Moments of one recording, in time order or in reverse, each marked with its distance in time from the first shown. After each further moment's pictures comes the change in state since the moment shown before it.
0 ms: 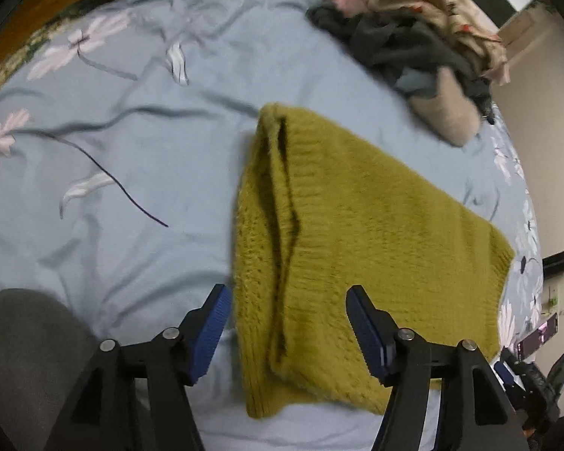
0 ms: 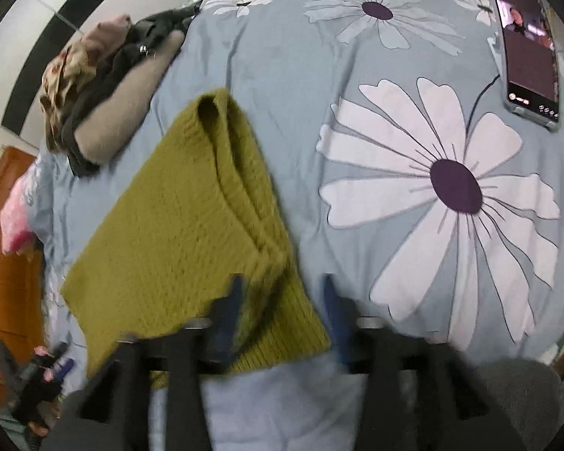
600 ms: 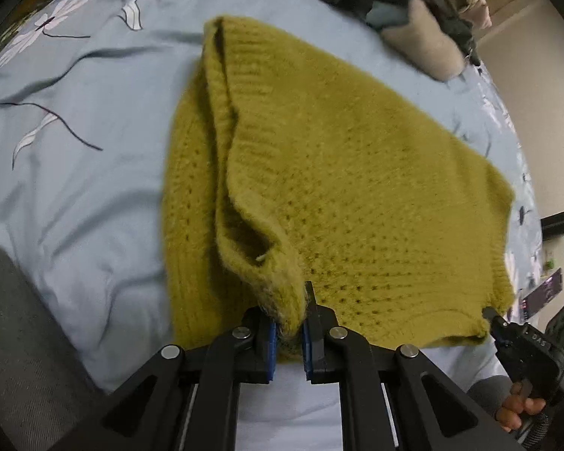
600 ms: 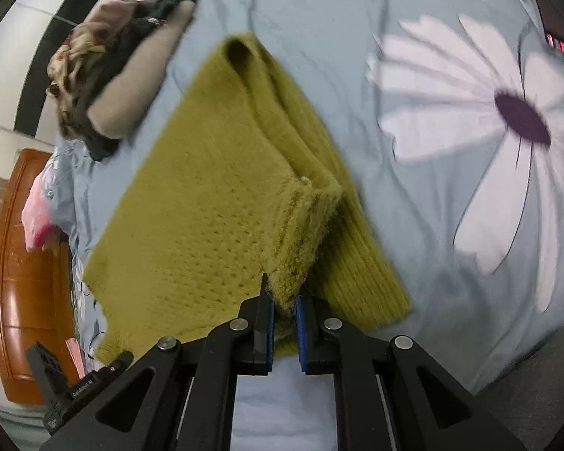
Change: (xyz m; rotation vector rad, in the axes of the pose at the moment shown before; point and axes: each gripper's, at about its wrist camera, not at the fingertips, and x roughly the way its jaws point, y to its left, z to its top) left arm 0.026 -0.045 -0.050 0.084 0.113 -0.029; right arm 0.042 0.027 -0.026 0.050 0.117 0.083
